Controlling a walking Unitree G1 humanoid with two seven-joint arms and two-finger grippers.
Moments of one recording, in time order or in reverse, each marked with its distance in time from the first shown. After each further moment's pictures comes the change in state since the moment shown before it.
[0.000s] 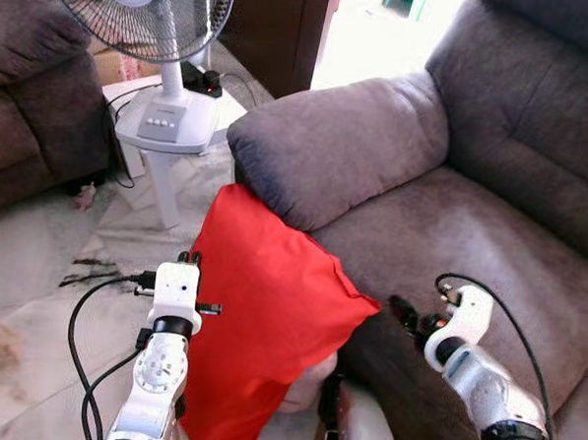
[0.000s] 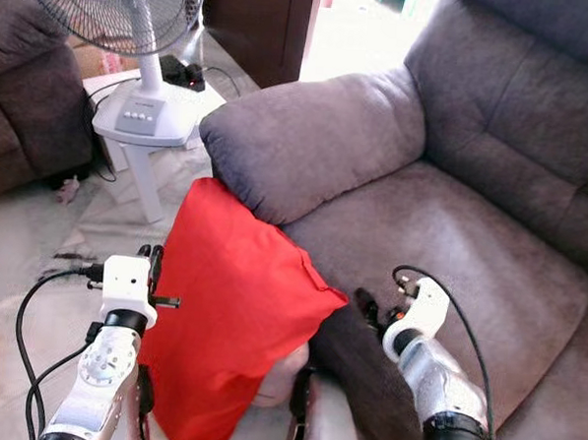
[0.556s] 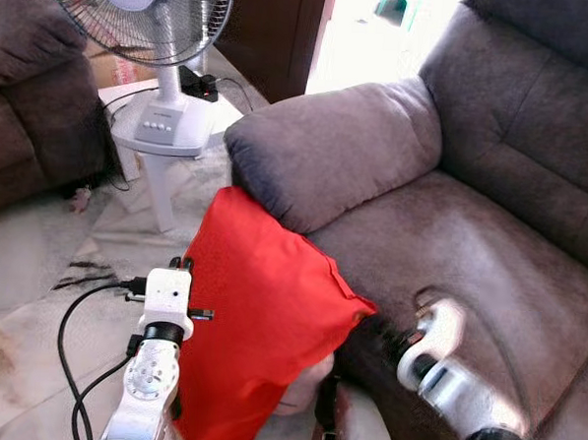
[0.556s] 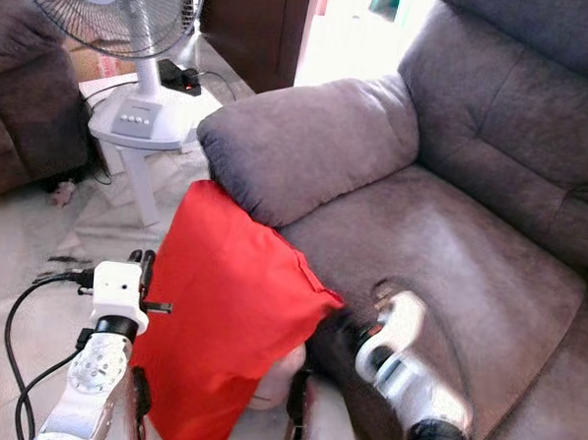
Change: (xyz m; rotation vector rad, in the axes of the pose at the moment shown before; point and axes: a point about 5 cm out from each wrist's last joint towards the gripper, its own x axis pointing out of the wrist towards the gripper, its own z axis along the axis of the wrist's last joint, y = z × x) left arm -0.007 0.008 -0.003 0.013 0.008 -0.001; right arm 0.001 0.014 -0.036 0.173 0.146 0.211
